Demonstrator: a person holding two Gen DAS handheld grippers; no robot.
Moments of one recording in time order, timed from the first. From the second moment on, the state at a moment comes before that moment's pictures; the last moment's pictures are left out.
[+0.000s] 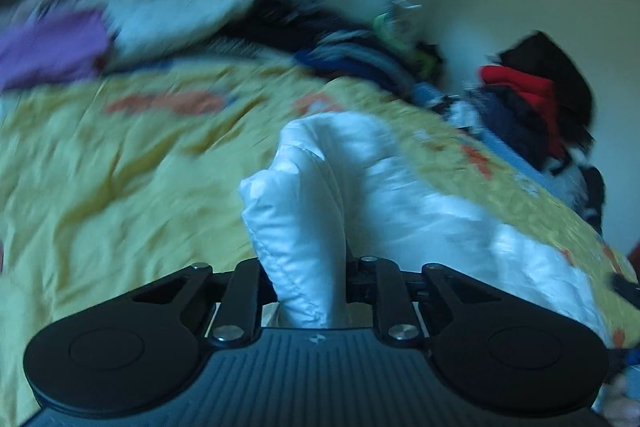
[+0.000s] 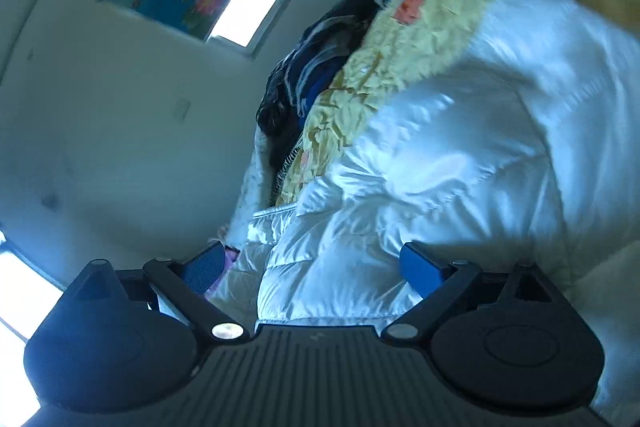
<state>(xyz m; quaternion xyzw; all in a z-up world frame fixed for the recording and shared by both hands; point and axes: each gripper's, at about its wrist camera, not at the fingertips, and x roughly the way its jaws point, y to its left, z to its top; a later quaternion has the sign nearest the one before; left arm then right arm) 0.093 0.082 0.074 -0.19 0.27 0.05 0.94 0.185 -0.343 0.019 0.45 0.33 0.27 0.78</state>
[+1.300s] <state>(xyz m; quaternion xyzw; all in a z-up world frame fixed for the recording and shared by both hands) 0.058 -0.187 0.063 0.19 0.19 -0.30 0.91 0.219 -0.377 0.092 0.32 0.40 0.35 0.78</state>
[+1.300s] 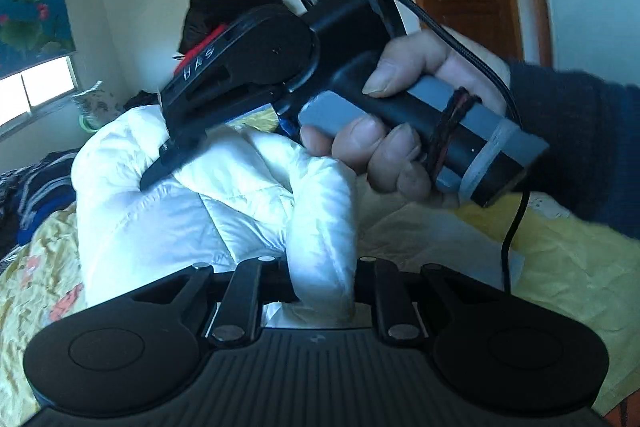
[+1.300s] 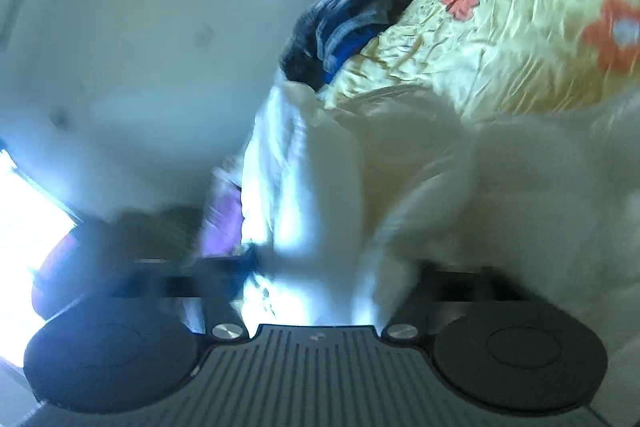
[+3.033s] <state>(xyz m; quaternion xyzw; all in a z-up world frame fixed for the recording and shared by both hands) 0.147 -0.227 0.031 0.17 0.23 -0.36 0.89 0.155 -0.433 0.178 0.20 0.24 0.24 0.92</state>
